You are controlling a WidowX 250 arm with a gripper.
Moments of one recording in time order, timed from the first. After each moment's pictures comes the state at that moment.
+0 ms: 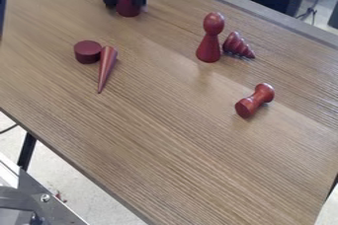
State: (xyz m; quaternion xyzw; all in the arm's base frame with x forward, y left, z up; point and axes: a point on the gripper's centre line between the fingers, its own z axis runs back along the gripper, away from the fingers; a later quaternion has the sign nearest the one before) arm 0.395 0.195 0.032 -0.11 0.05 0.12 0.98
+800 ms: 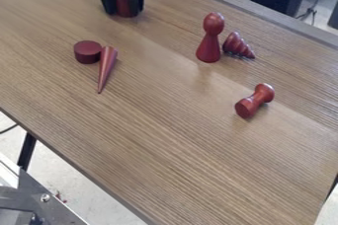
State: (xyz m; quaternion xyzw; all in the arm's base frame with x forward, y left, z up) arm 0.392 0.196 0.032 -0.07 0.00 0.15 0.99
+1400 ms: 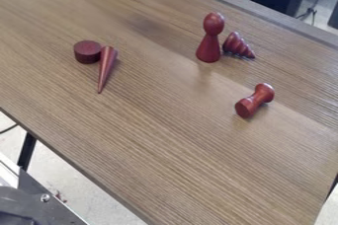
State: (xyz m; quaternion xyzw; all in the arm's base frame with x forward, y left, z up) arm 0.383 0.166 0.100 0.02 -0.05 0.17 0.98
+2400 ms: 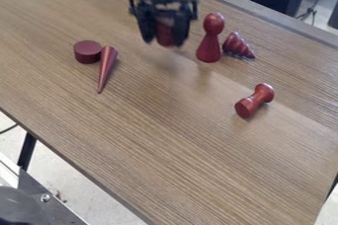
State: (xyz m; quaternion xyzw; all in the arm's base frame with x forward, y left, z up) arm 0.334 0.061 0.057 -0.09 0.01 0.13 0.99
